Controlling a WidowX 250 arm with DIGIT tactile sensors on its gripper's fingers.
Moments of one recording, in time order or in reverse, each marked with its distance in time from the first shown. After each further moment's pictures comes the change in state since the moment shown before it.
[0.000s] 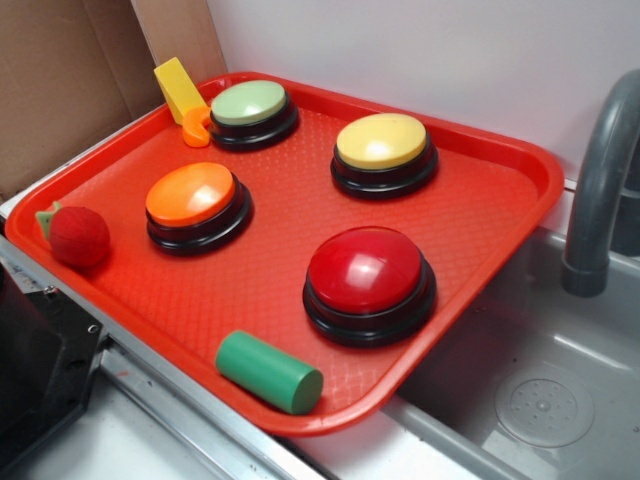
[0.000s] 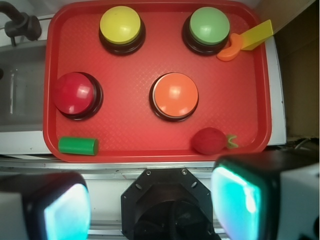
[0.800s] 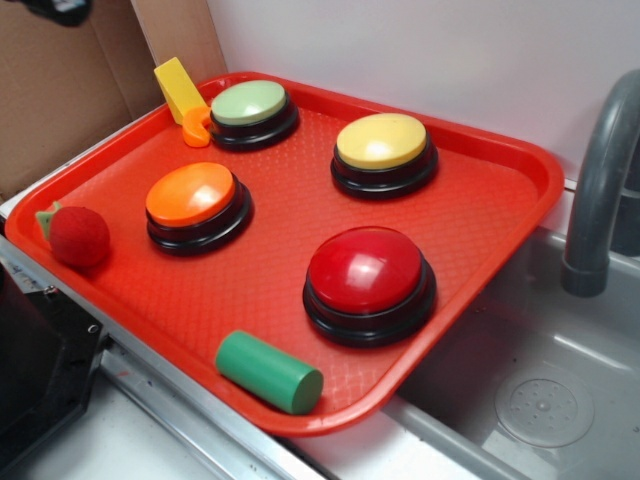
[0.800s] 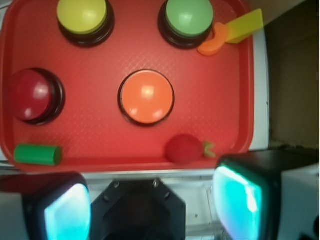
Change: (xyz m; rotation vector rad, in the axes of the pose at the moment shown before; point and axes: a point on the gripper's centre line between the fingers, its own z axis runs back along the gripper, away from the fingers) arm 0.043 0.041 -0.050 0.063 0.141 -0.028
